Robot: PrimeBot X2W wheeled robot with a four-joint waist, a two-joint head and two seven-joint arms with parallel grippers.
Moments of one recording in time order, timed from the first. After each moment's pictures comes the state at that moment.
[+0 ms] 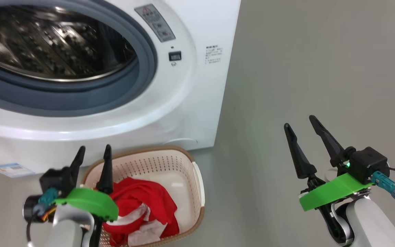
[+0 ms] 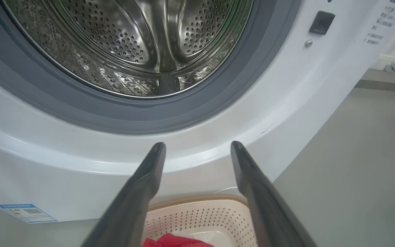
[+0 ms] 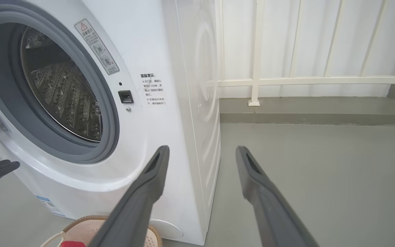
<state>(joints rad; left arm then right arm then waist) -0.40 0.05 -0.03 0.61 -0.25 -0.07 -0.25 -0.24 -0.12 0.16 0.25 0.36 0.12 -0.26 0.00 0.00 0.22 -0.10</state>
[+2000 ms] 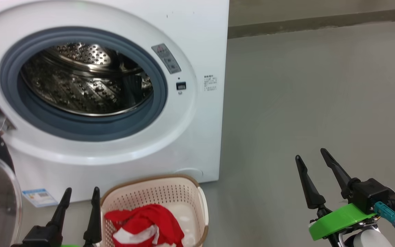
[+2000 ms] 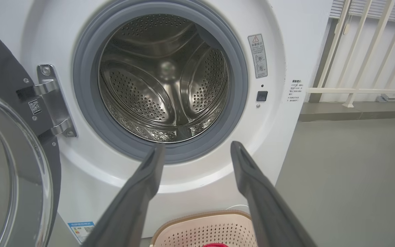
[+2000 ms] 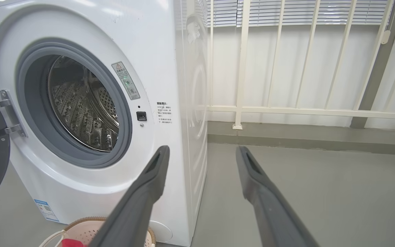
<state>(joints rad) -0.04 0.05 0.08 0.25 -0.15 -0.11 -0.25 -0.08 -0.10 0.07 0.24 0.25 0.12 -0.26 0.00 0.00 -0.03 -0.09</state>
